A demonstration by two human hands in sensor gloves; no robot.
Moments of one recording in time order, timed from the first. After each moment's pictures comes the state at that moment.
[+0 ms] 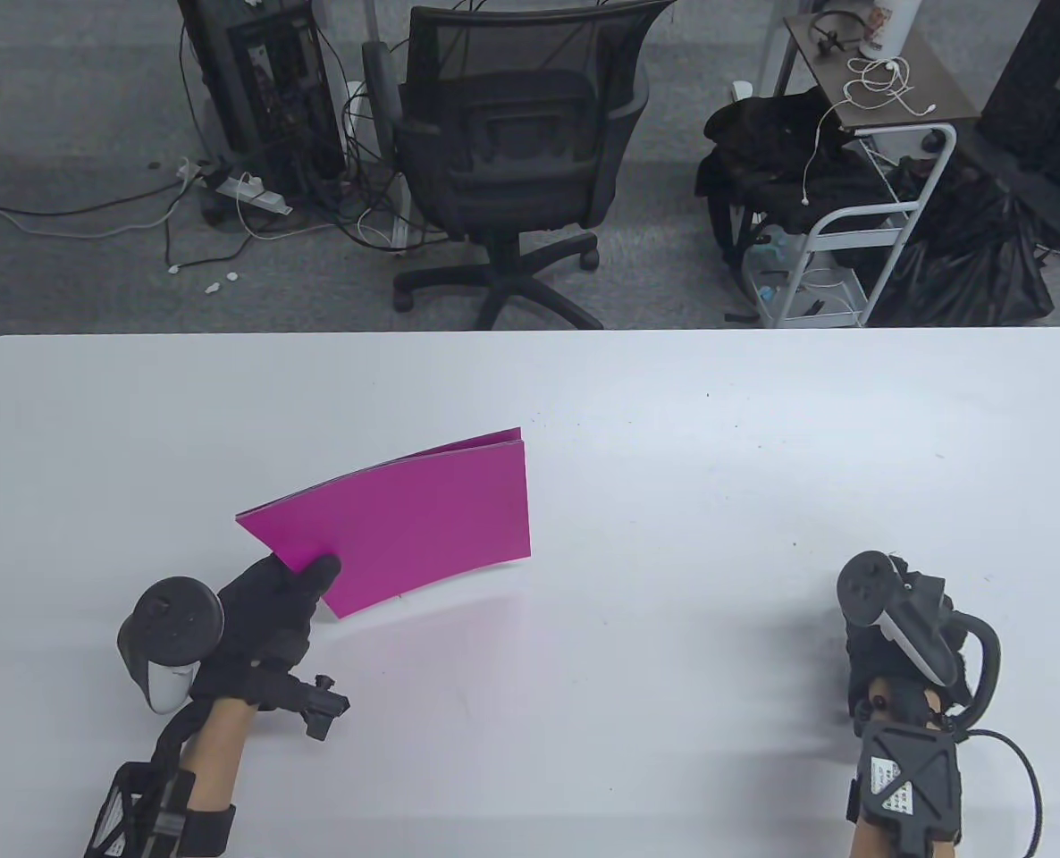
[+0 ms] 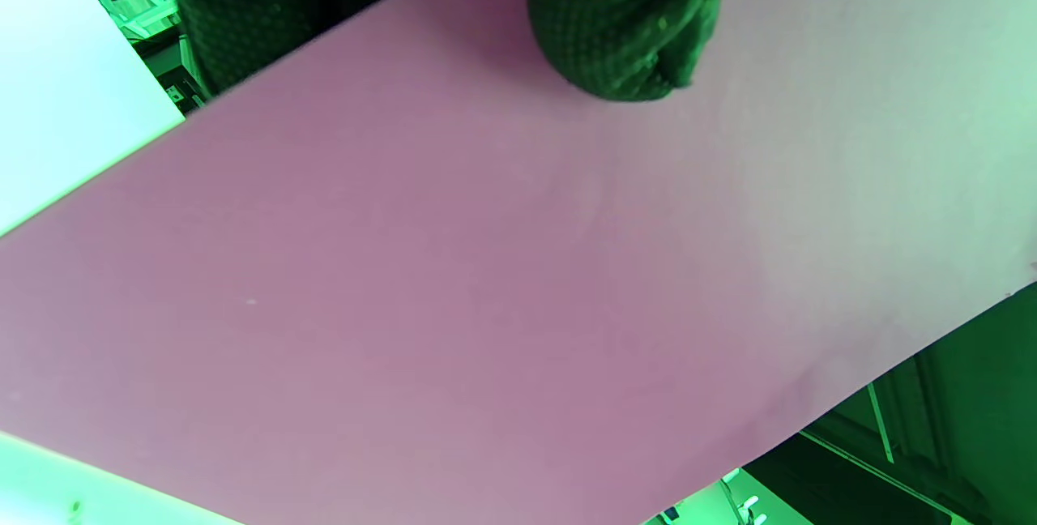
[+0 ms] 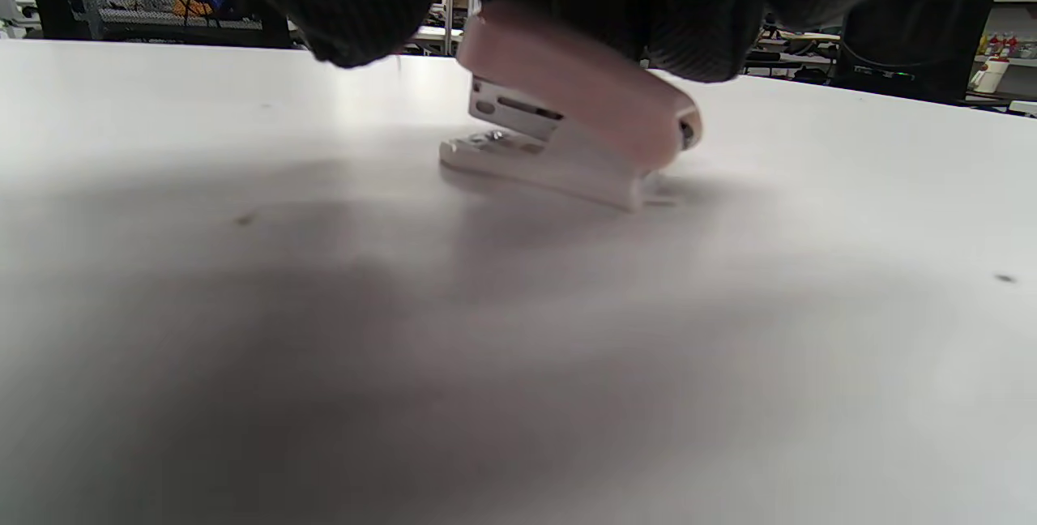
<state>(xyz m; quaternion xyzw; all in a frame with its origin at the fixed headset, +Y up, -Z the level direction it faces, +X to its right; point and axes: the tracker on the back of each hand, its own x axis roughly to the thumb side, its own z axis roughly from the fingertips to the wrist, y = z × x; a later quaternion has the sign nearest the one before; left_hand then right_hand) -0.298 -0.696 -0.285 0.10 -0.11 0.49 0.86 0.316 -0.744 -0.304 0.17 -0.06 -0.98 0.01</state>
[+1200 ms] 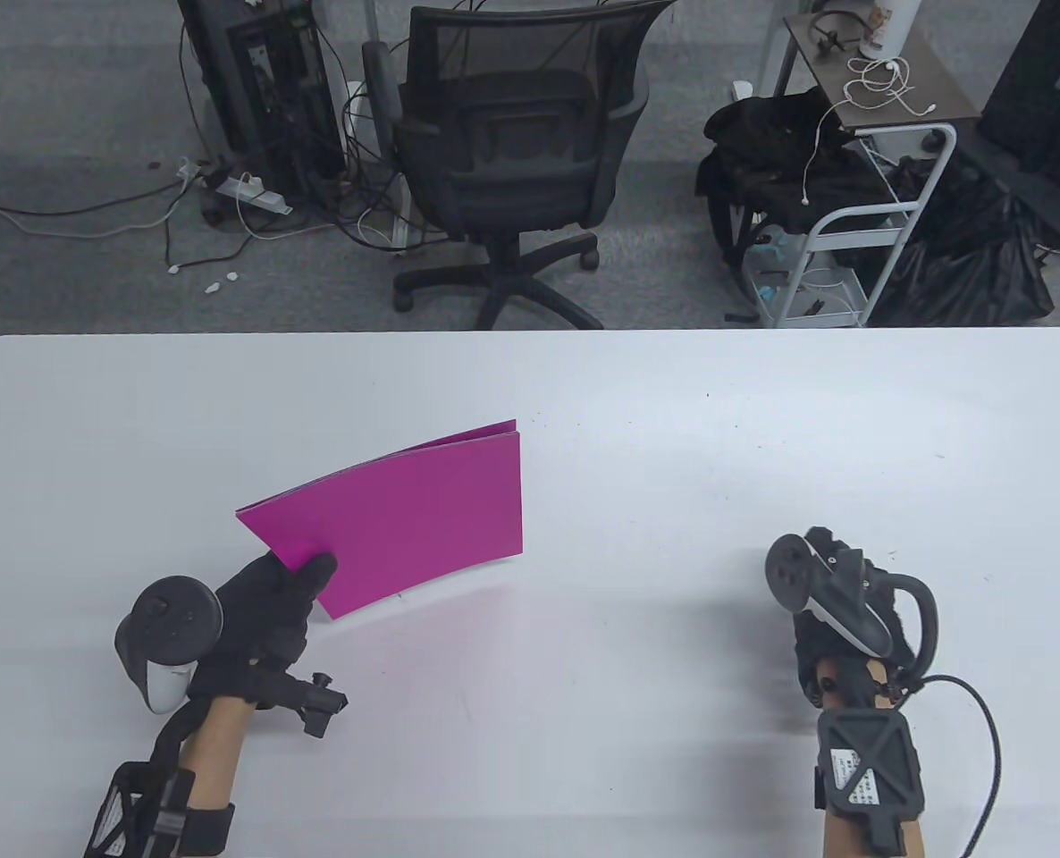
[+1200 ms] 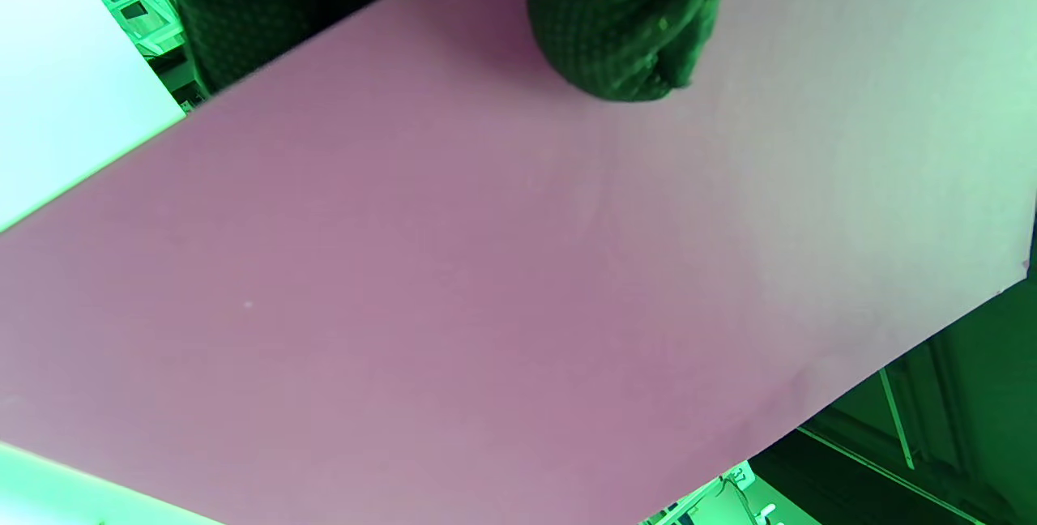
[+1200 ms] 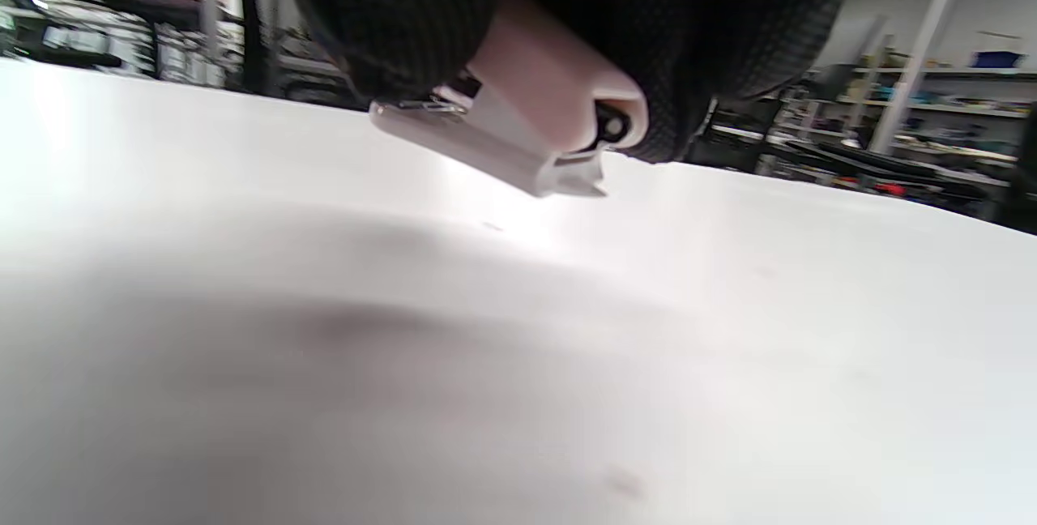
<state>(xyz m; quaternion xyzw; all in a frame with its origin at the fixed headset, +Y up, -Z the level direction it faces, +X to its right) -0.299 -0.694 -0.285 0.11 -0.10 0.48 0.86 0.226 -0.710 -0.326 0.03 0.00 -1.00 0.05</state>
